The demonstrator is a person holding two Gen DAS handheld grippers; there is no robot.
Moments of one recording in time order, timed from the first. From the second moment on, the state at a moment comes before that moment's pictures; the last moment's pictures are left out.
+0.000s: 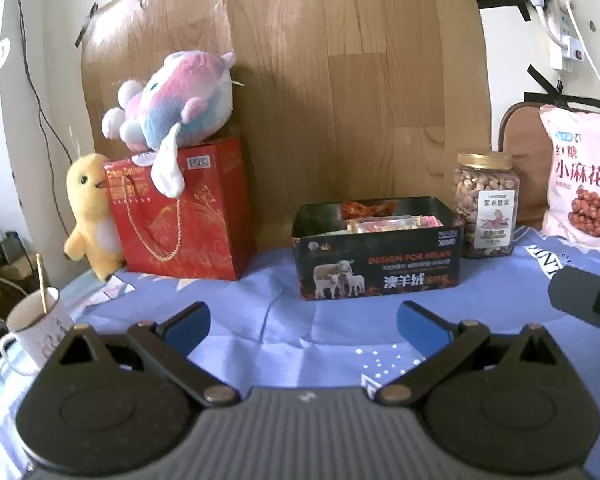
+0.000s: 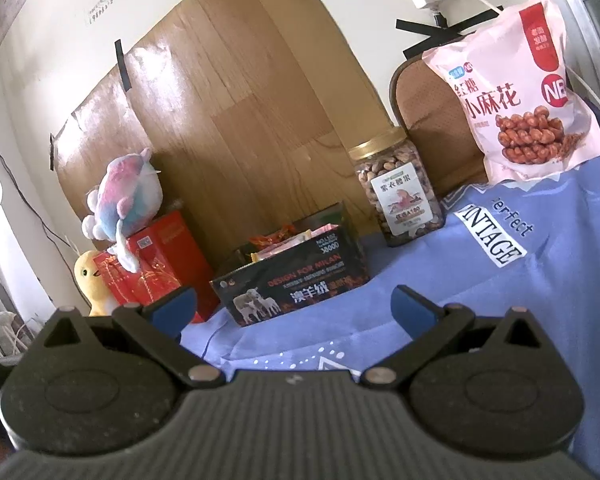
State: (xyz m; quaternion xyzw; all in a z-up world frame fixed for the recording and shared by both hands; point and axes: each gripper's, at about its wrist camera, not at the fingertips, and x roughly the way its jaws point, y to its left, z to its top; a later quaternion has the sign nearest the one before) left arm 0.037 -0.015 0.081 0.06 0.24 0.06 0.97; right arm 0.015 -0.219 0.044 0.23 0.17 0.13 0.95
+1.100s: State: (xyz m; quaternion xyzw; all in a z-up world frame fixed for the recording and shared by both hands) left arm 0.034 -0.019 0.080 0.08 0.25 0.06 0.96; right arm 0.009 -0.217 0.048 0.24 0.17 0.14 0.95
